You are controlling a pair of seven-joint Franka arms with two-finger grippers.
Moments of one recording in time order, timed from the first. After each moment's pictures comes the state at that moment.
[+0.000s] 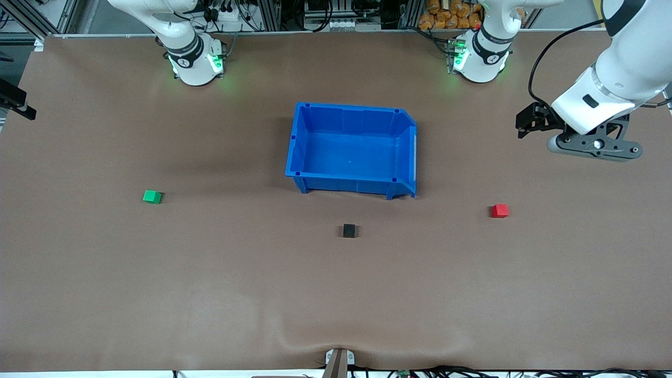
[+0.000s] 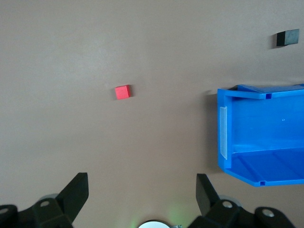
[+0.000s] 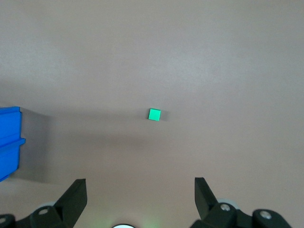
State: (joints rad) left arm -0.05 0.04 -0.18 -1.57 0.06 1.55 -0.04; right arm -0.04 -0.04 -0.13 -1.50 0.02 1.43 -0.25
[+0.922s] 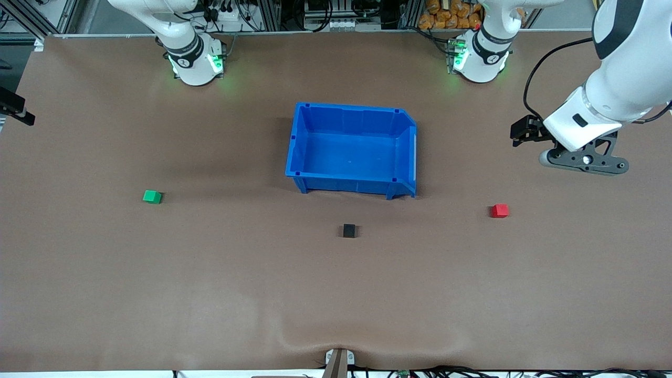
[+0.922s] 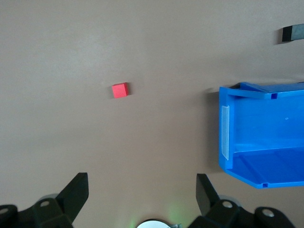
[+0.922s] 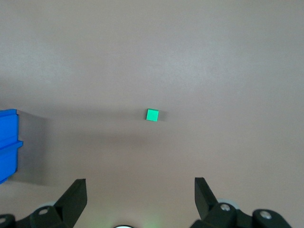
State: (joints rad) left arm -0.05 0.08 -0.18 -1.57 0.06 1.55 -0.04; right arm -0.04 -0.02 -0.14 -1.49 0.03 1.44 -0.25
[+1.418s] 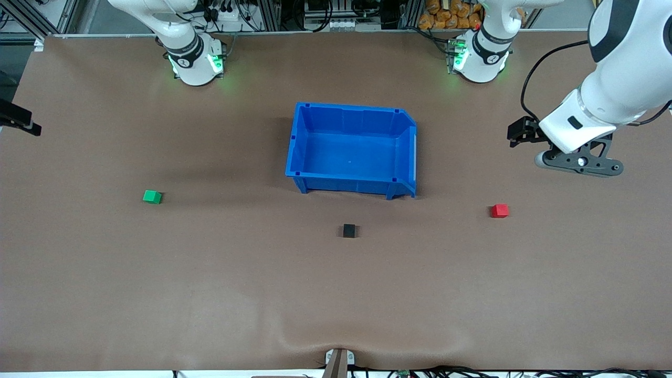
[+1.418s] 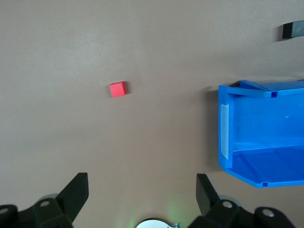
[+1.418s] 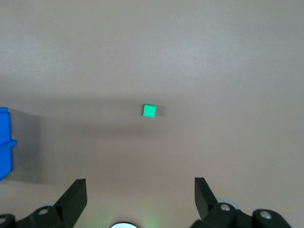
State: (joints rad) left arm -0.05 0.09 -0.18 -1.57 0.06 1.55 -0.04; right arm -0.04 0.06 -0.16 -1.49 0.03 1.44 -0.25
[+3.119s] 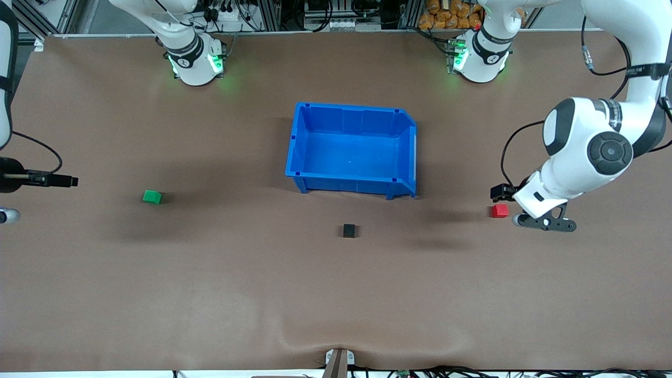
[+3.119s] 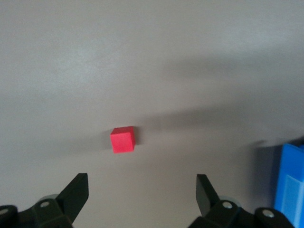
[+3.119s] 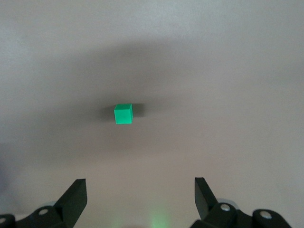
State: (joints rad) left arm 0.04 0.30 -0.17 -1.88 0.09 2.13 -0.04; right arm -0.10 0.36 -0.18 -1.50 0.03 1.54 -0.12
